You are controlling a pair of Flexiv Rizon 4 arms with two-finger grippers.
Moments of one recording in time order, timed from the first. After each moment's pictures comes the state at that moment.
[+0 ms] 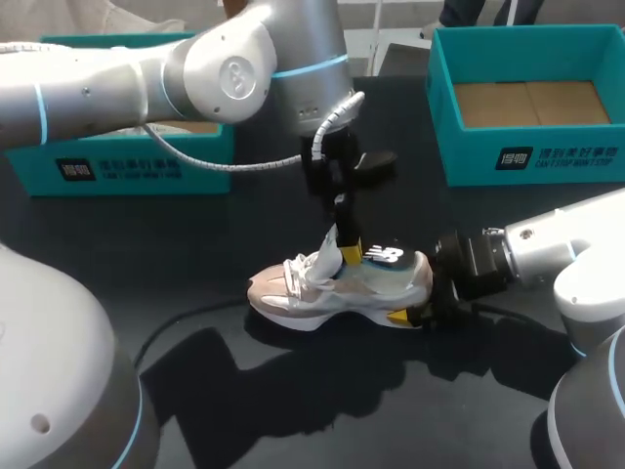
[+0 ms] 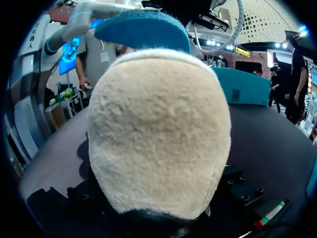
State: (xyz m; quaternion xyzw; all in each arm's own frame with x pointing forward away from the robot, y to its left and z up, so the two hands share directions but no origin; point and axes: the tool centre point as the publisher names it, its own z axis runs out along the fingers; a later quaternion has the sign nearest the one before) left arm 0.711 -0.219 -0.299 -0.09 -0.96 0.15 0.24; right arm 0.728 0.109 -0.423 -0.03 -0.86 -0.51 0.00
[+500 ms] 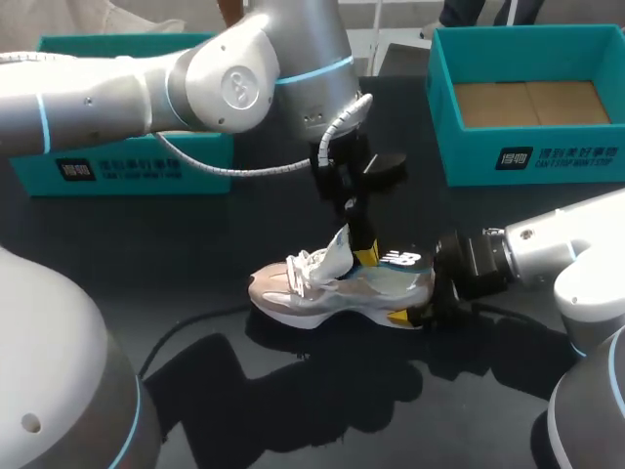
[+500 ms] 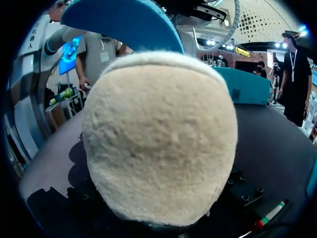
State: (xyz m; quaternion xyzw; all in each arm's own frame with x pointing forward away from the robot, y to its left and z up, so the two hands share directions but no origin) left arm 0.701 -0.244 -0.295 -0.13 -0.95 0.17 0.22; right arm 0.728 0.108 -0.423 -0.03 -0.86 -0.51 0.00
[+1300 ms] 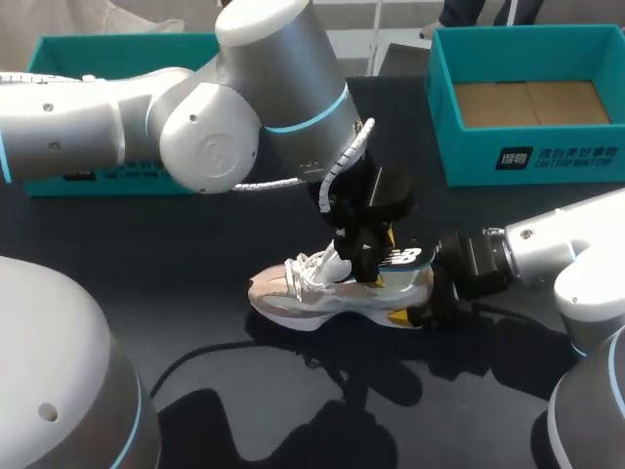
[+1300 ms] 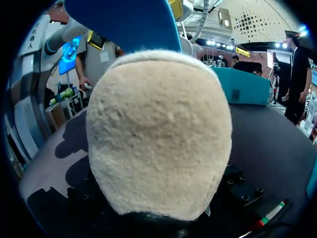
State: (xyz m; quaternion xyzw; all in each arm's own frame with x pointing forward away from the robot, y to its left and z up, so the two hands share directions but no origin) left arm 0.690 -0.257 -0.284 -0.13 -0.97 0.20 0.05; right arm 0.728 0.108 -0.423 -0.03 -0.86 -0.51 0.00
